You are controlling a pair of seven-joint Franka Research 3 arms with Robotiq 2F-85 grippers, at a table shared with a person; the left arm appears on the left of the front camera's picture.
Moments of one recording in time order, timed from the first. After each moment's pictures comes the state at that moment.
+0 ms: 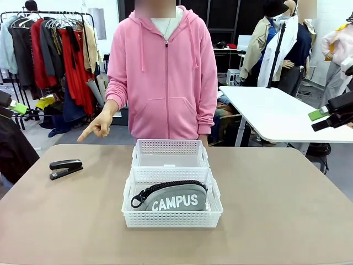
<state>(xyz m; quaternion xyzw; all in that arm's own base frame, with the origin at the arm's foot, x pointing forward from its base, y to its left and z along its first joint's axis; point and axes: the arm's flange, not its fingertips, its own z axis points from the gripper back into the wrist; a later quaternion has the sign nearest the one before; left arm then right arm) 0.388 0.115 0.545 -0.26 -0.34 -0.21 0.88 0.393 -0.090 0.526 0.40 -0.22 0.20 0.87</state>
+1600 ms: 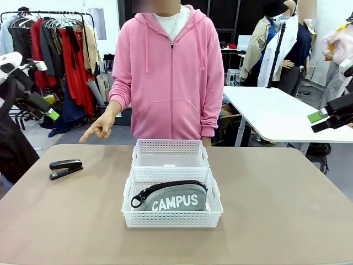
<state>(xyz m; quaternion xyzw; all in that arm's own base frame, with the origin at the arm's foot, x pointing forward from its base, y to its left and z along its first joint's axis) 0.526 0.072 0.512 -0.14 -0.25 -0.27 0.92 0.395 -0.091 0.523 0.39 -0.22 0.20 0.87</state>
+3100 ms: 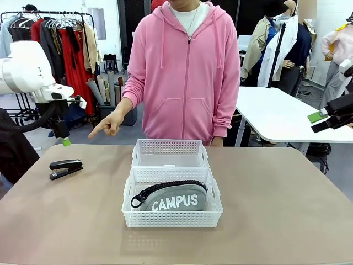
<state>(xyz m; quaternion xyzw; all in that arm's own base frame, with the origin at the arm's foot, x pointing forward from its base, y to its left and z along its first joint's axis) 0.616 0.016 0.426 -0.03 -0.05 -0.42 0.90 0.395 -0.091 0.523 0.39 -0.22 0.20 0.87</state>
